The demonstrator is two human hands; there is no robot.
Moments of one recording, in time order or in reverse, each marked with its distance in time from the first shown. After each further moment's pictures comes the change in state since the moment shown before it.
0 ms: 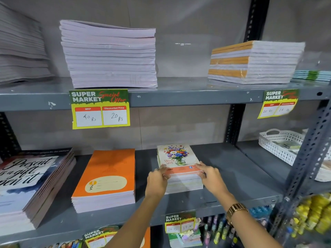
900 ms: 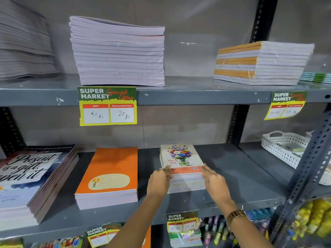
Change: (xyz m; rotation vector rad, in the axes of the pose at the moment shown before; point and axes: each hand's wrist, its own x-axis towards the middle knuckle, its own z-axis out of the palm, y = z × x) left_hand -0.005 0.000 -0.007 0.141 -0.038 0.073; right_hand -0.010 0.008 0.012 -0.418 0.101 -0.113
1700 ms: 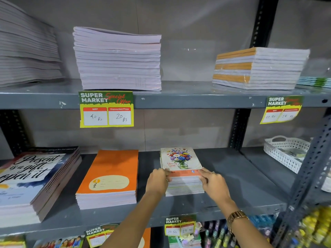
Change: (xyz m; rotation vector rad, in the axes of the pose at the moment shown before) left_hand 0.005 0.009 -0.007 0.054 -0.047 -0.033; right_hand 0.003 0.002 -0.013 0.138 0.018 -0.003
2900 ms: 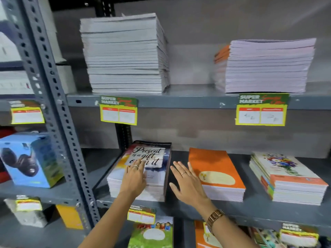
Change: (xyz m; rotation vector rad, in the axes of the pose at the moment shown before) left_hand -0.118 -0.343 -0.223 0.379 0.262 -0.164; right_hand -0.060 -0.391 0.137 -0.045 0.002 -0.705
